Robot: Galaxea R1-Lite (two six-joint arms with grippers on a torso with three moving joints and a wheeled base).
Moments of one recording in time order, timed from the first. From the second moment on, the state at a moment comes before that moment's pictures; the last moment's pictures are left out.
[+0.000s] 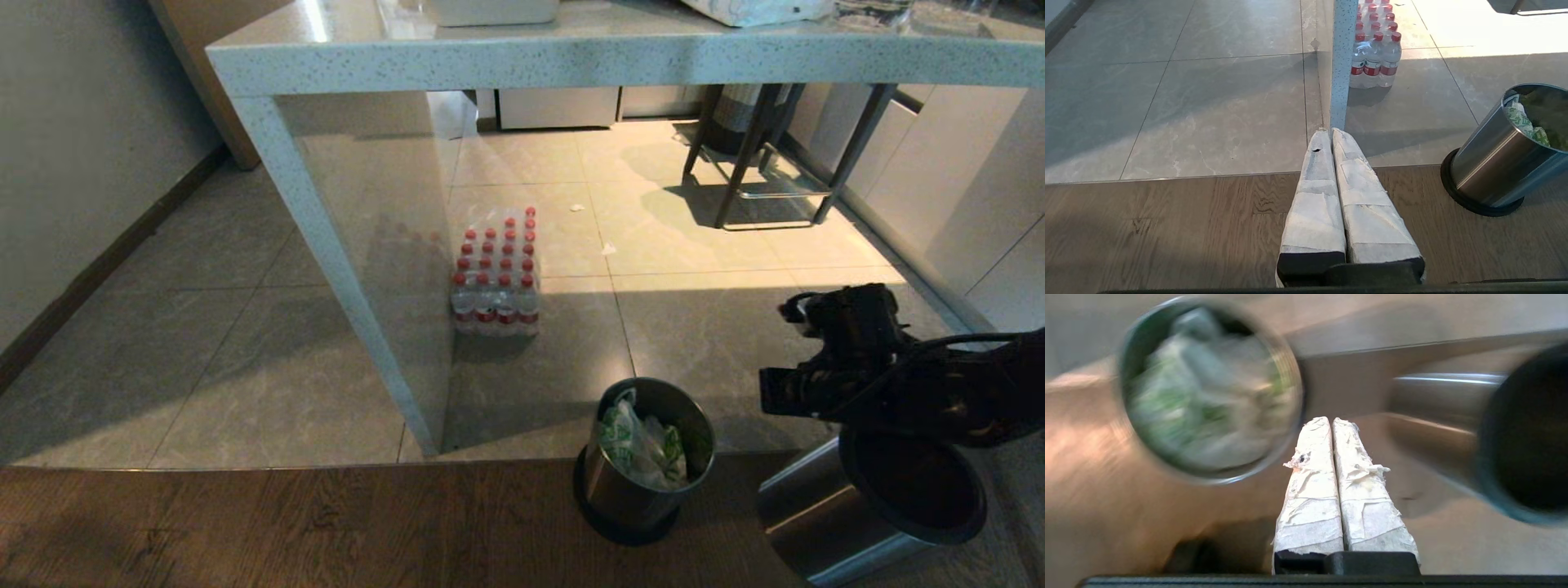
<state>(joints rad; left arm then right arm) 0.00 0.00 0.00 0.00 0.00 0.00 0.19 1.88 -0.82 -0.34 -0.23 0.19</state>
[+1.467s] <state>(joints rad) 0.00 0.00 0.00 0.00 0.00 0.00 0.45 2.19 -1.04 -0.36 -0.10 0.21</state>
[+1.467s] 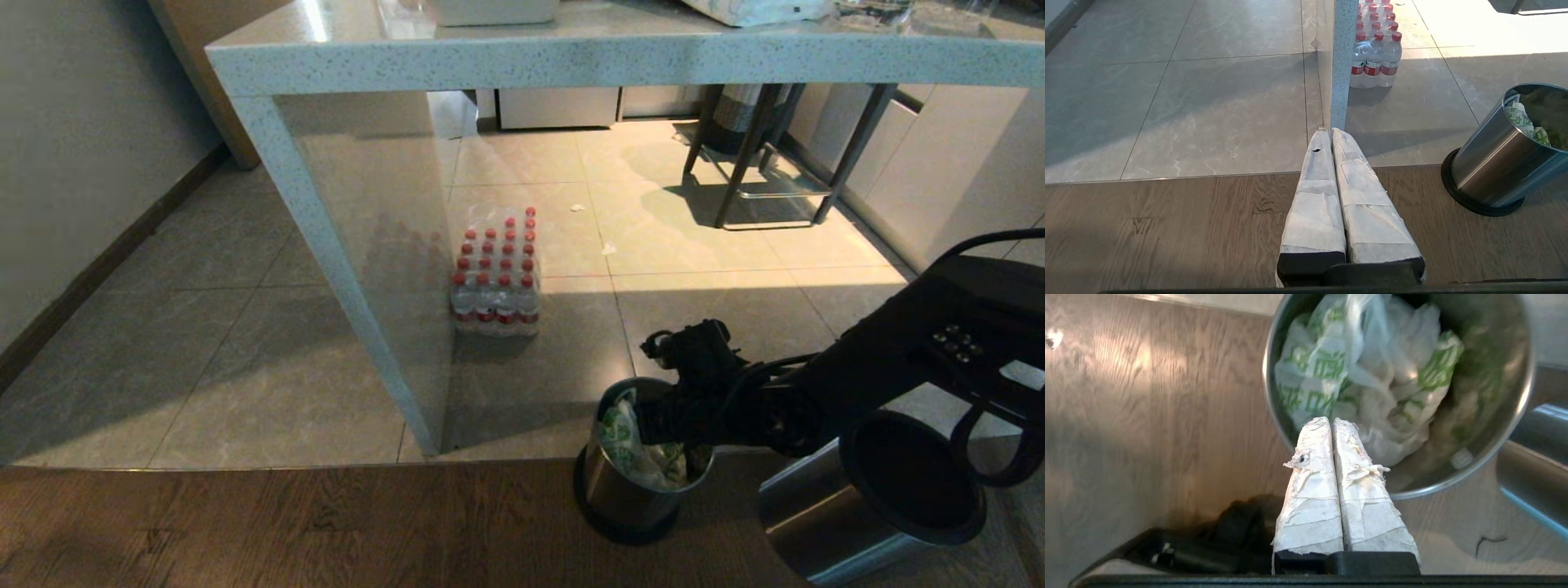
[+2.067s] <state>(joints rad) 0.00 0.00 0.00 0.00 0.00 0.00 0.45 2.19 -1.06 -0.35 -0.09 0.20</state>
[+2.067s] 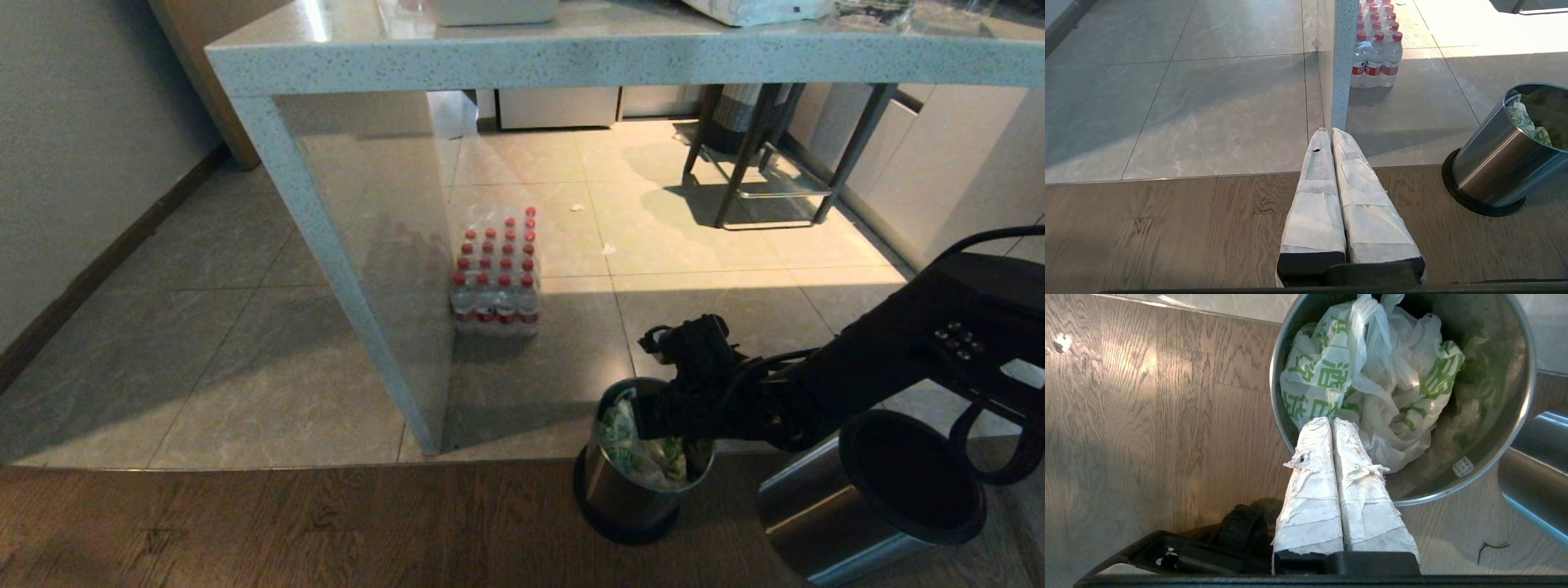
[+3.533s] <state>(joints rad) 0.00 0.00 0.00 0.00 0.00 0.00 0.45 2.20 -1.04 -0.35 -0.10 0.20</state>
